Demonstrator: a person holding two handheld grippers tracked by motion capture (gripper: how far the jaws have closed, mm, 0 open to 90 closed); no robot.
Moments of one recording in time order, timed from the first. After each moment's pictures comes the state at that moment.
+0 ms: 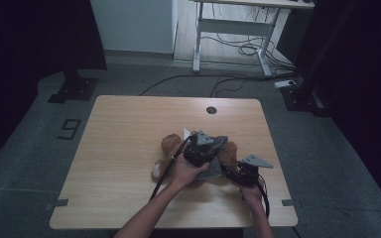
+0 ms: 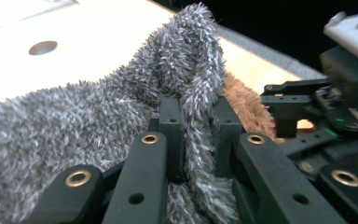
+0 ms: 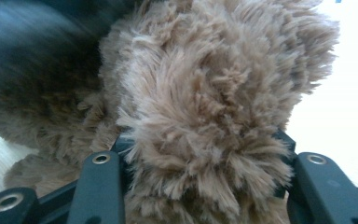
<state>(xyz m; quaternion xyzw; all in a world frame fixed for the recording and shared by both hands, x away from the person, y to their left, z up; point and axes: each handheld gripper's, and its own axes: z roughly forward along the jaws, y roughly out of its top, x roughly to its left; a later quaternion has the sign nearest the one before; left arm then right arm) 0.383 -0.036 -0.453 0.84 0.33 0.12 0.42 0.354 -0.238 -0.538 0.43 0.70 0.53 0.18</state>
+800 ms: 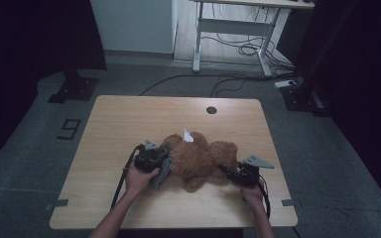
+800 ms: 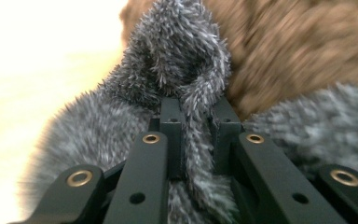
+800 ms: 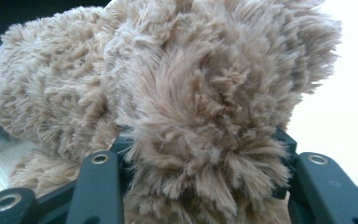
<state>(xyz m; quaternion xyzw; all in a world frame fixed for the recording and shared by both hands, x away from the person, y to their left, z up) 0.383 0.135 -0.518 0.78 0.48 0.12 0.40 0.354 -0.241 -0.541 0.43 0.70 0.54 0.17</state>
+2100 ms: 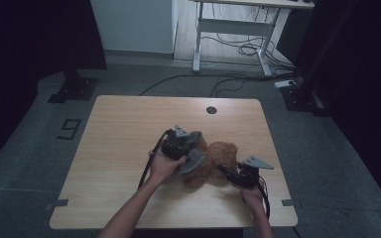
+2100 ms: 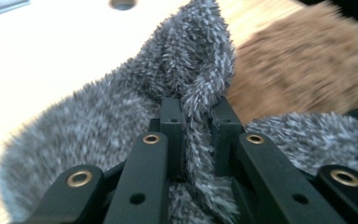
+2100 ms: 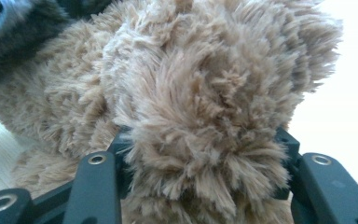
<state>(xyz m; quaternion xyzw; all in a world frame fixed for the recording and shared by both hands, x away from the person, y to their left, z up) 0.399 0.051 -0.447 0.82 0.39 0.16 0.38 0.351 -0.239 -0.540 0.44 0.70 0.54 0.17</state>
